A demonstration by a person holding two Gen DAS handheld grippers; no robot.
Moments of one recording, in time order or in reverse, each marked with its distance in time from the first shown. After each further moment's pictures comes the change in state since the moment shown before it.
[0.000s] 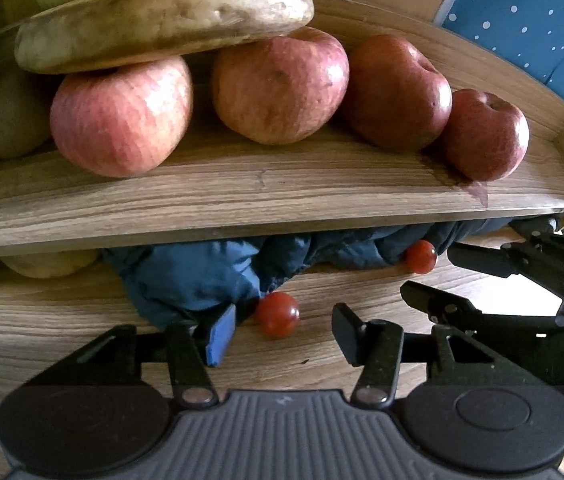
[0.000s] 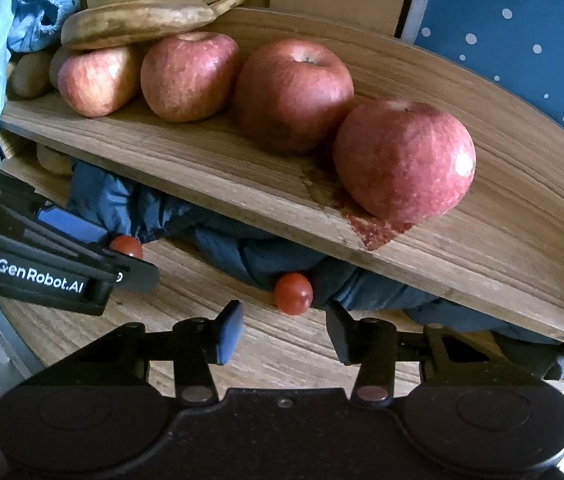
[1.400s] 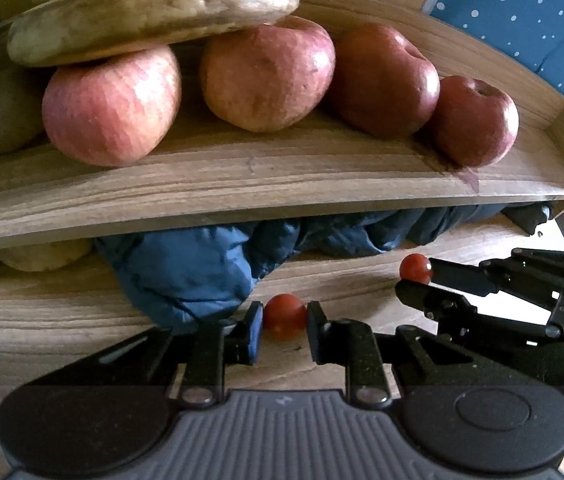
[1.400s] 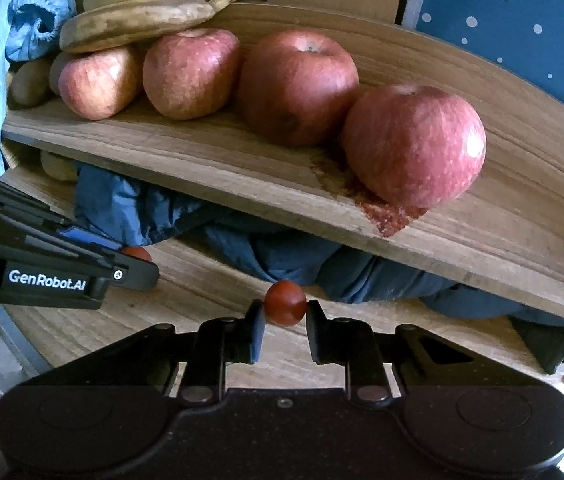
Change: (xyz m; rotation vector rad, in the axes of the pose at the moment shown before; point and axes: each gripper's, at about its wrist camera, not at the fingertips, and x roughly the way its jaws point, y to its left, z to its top) left arm 0.012 -0.001 -0.006 0.021 0.018 -0.018; right arm -0.012 0.001 -0.015 0.065 0.004 0.023
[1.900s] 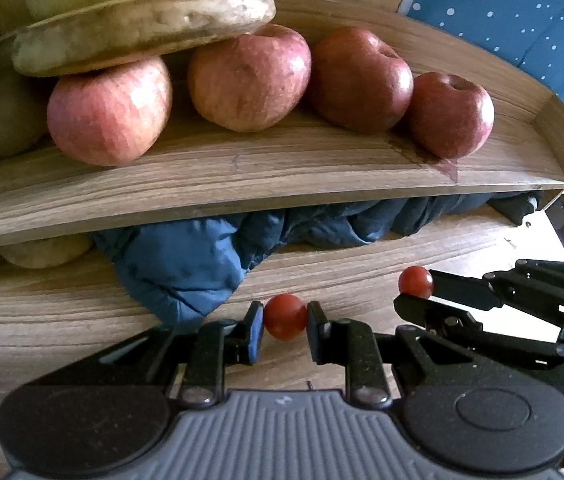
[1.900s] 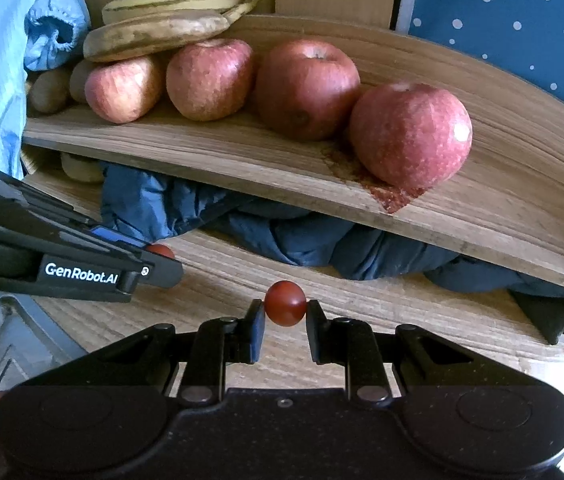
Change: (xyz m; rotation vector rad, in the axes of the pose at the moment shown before) left arm -0.012 -0.013 -0.013 0.031 -0.016 -0.005; right arm -0.028 0.005 -0.012 0.032 -0.018 0.021
